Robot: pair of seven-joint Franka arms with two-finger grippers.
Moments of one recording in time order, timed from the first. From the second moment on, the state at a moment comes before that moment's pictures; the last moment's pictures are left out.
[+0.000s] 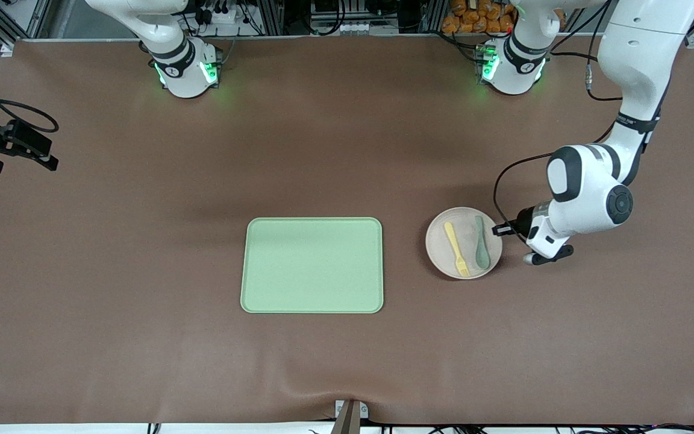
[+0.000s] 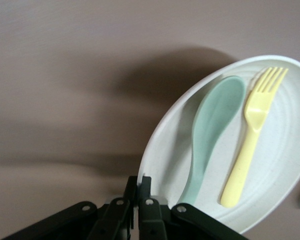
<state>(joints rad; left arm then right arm) 0.01 0.43 -0.20 -2.02 -0.37 2.34 -0.16 -0.03 0.02 0.02 -1.49 0.04 1.55 -0.03</state>
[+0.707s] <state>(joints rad) -0.19 0.61 -0.30 -1.62 -0.38 2.34 -0.55 -0.03 0.02 0.02 -1.49 0.04 1.55 -0.03</state>
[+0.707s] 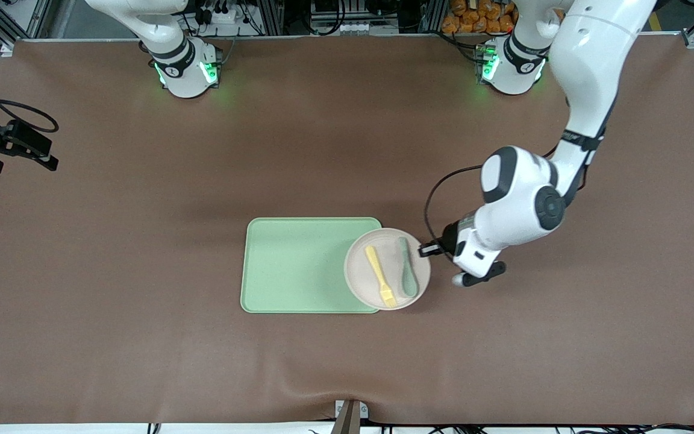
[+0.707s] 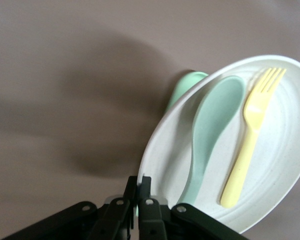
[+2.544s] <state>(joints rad) -0.50 0.92 -0.14 -1.31 -0.38 2.38 -0.64 0.00 0.05 0.03 -1.49 0.07 1.52 -0.03</state>
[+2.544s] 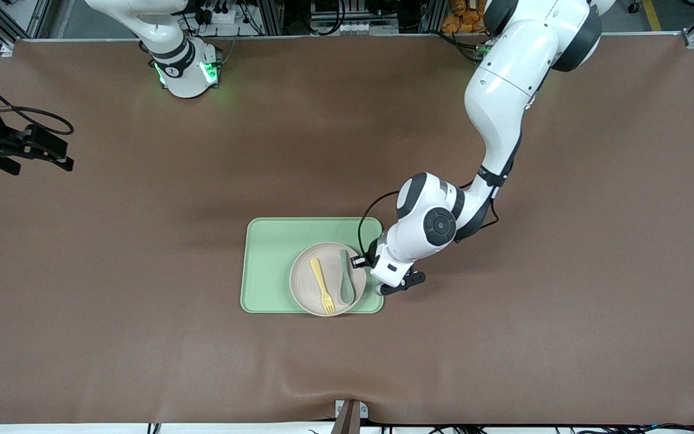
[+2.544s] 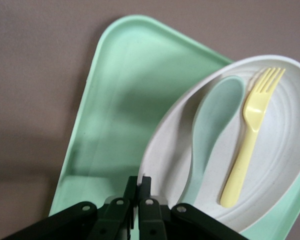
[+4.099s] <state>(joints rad) -0.38 0.81 -0.18 -1.27 -0.27 2.08 -0.45 0.23 0.25 0.04 -1.47 0.15 1.73 0.27</state>
